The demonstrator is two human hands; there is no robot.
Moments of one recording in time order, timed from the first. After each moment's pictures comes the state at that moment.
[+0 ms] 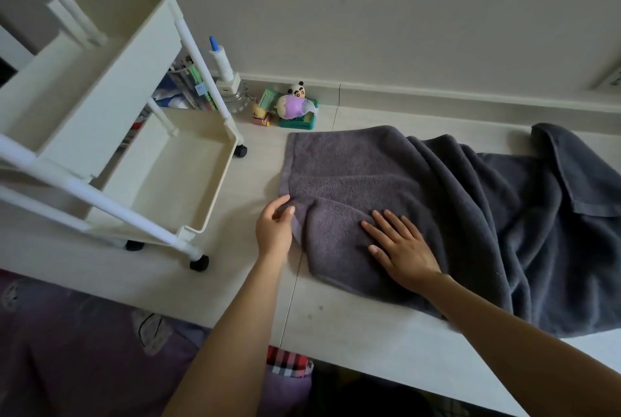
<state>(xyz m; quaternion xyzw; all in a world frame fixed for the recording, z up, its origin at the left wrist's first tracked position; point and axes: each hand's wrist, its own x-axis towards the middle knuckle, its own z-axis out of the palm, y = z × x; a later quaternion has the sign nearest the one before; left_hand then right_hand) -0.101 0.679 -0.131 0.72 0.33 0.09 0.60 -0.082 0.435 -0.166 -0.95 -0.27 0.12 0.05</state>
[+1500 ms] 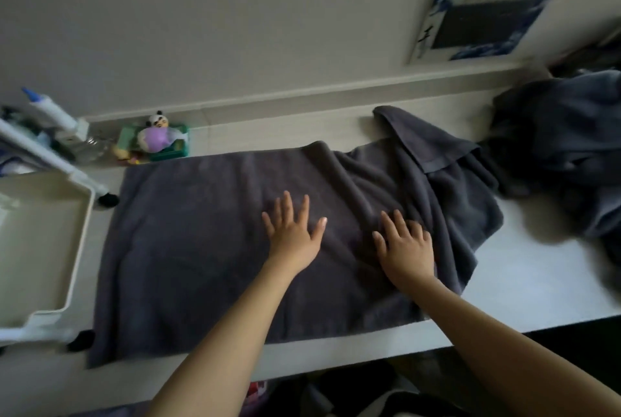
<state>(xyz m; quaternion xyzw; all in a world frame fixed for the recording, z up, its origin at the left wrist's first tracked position) -0.076 0.483 -0.120 0.97 -0.06 -0.18 0.16 -0.136 0.281 -0.139 -0.99 0.11 0.07 0.07</state>
